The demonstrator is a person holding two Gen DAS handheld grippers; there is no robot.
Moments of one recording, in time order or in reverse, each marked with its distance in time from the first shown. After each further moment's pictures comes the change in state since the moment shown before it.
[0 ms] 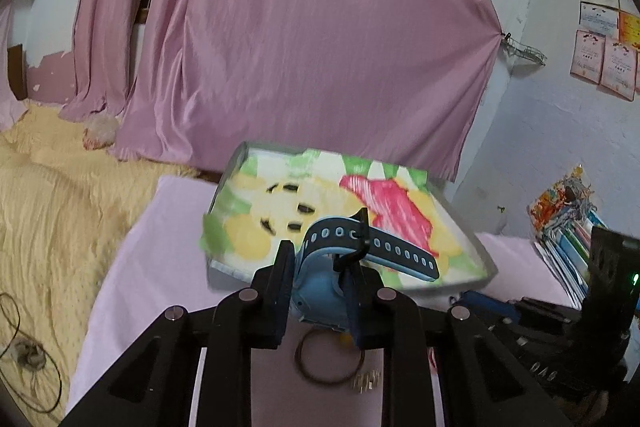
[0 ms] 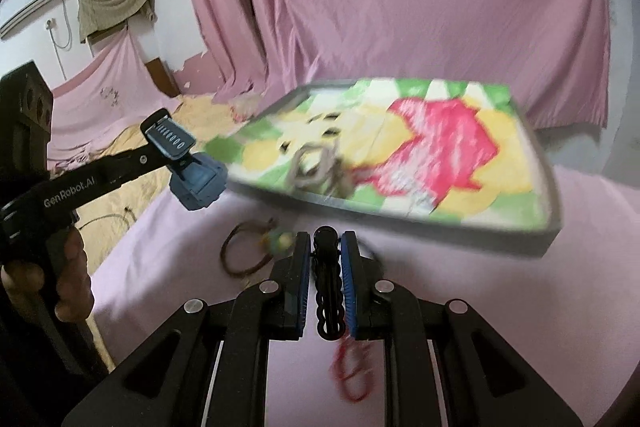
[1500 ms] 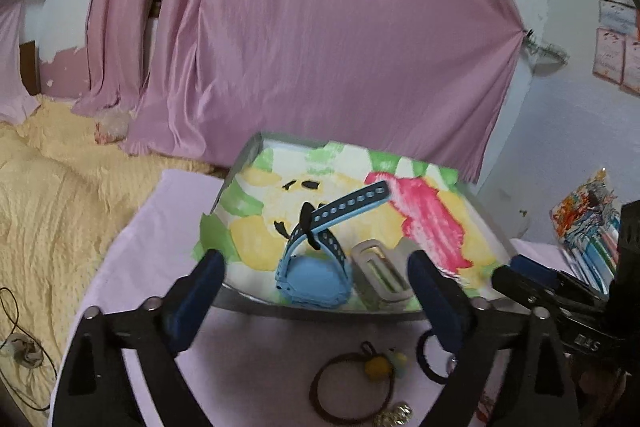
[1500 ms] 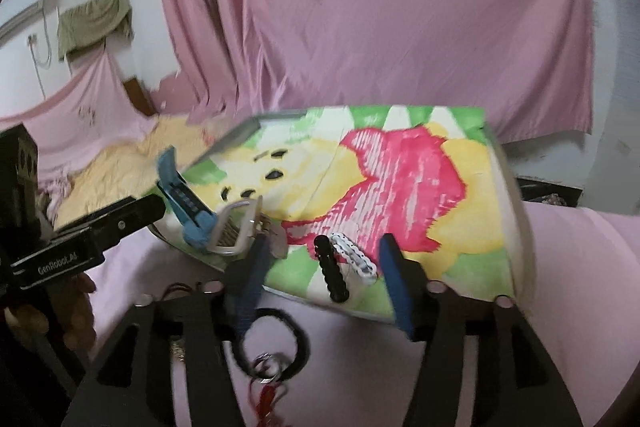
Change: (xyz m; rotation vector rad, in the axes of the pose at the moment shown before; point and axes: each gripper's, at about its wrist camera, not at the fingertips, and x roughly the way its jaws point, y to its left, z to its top) left arm 0.030 0.006 -0.007 -0.017 -0.006 0.066; right arm 0.021 -0.028 0.017 0.053 -0.100 -0.076
